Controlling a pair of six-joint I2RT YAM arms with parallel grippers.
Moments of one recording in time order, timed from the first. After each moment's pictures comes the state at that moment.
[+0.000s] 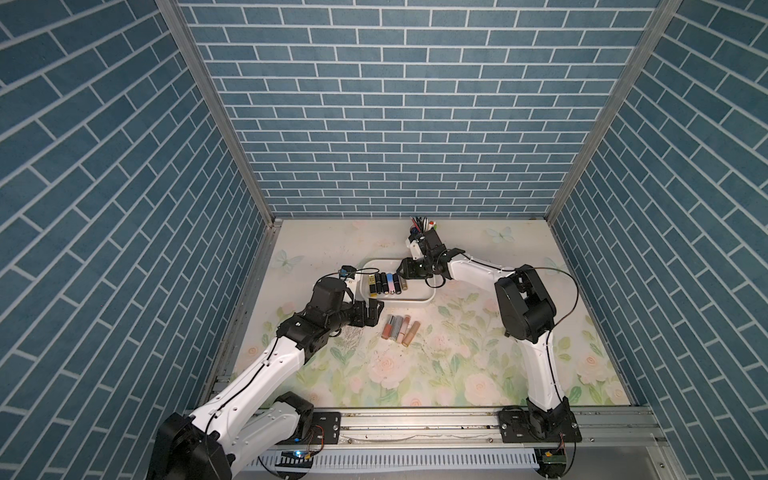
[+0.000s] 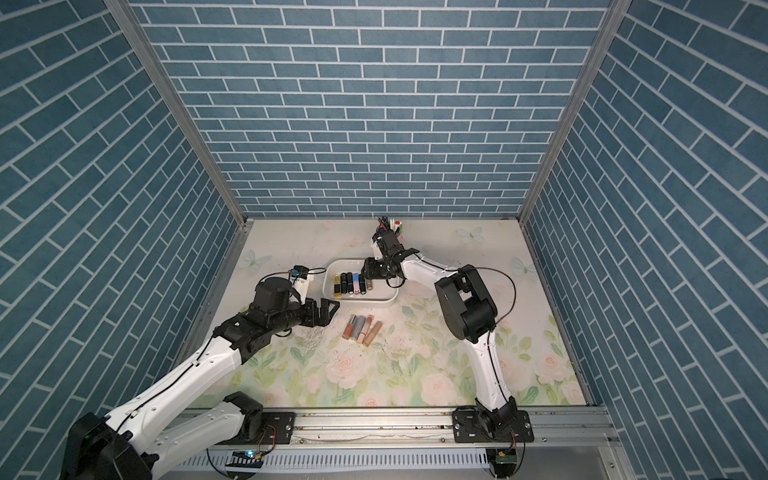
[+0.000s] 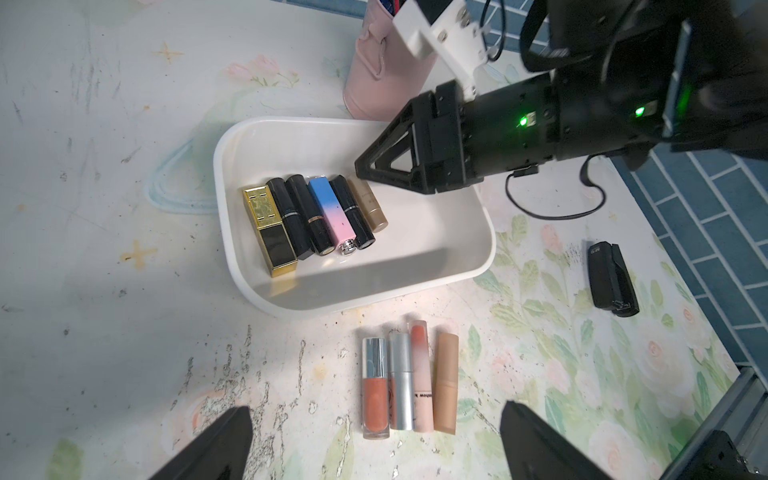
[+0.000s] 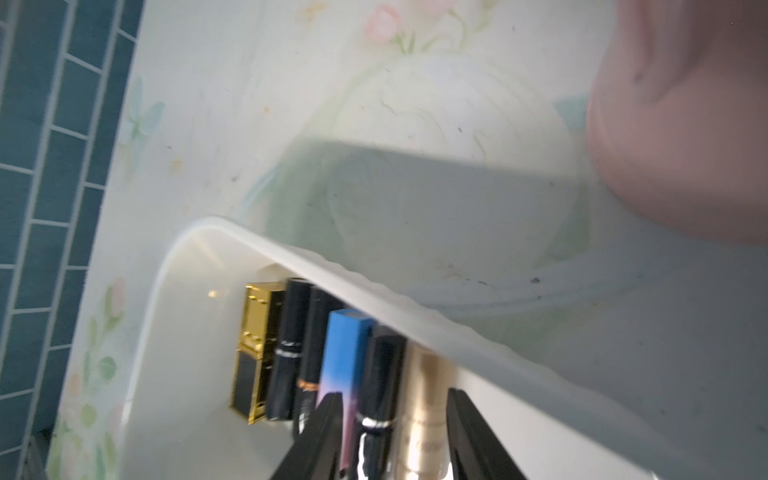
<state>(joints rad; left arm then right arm) -0.47 0.99 0.67 -0.33 0.16 -0.36 0.66 2.14 1.62 -0.31 -0.30 0.44</state>
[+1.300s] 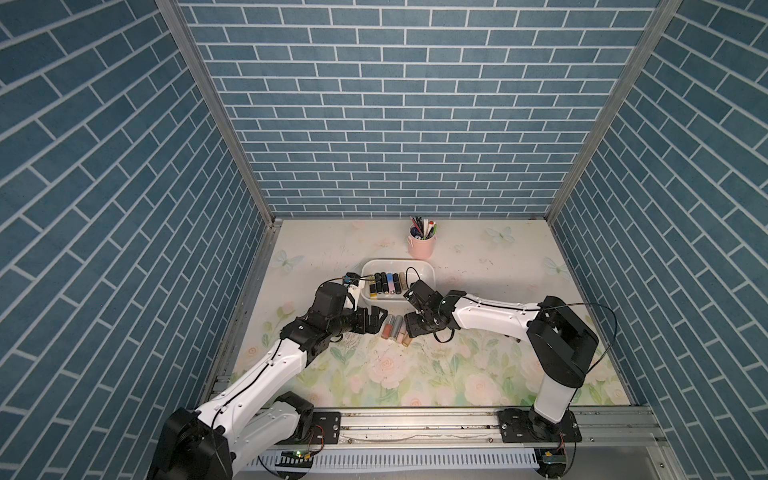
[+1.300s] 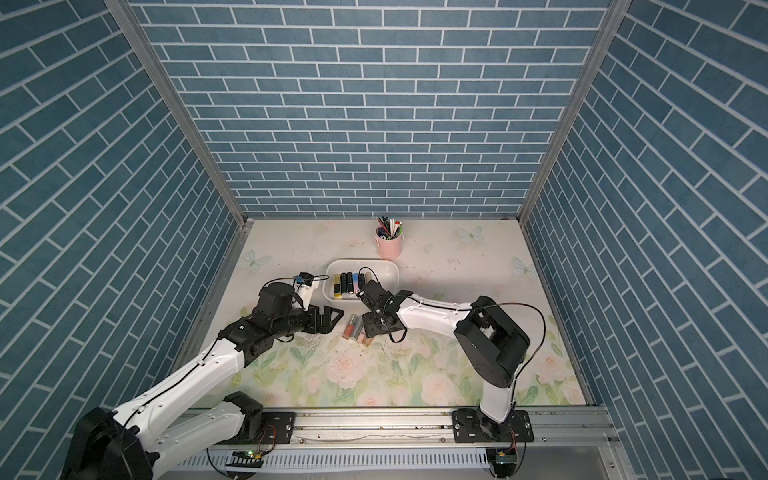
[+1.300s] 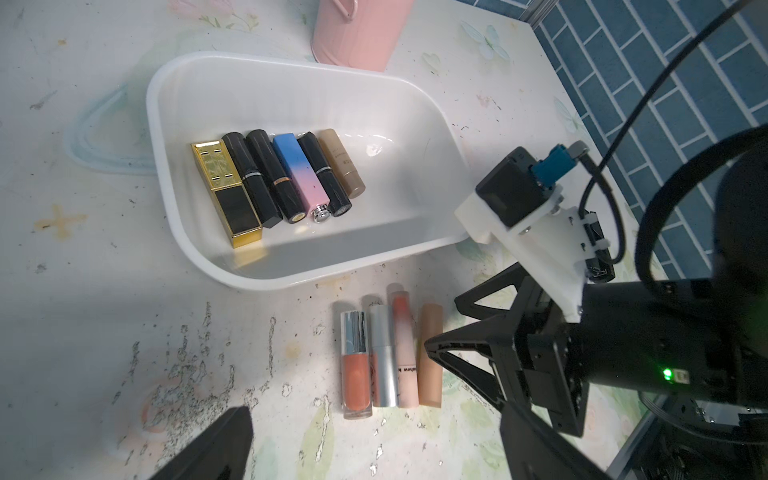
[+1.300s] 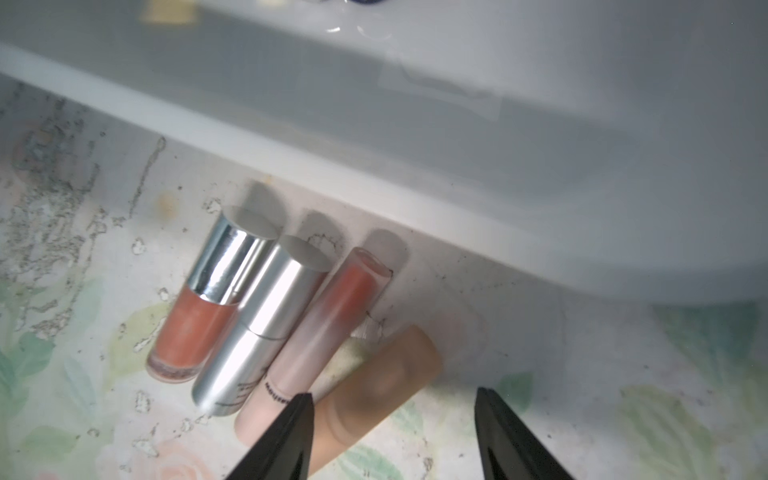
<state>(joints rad) -0.47 1.00 0.60 -0.28 0.25 -0.36 0.96 1.80 1.14 -0.51 0.04 0.58</state>
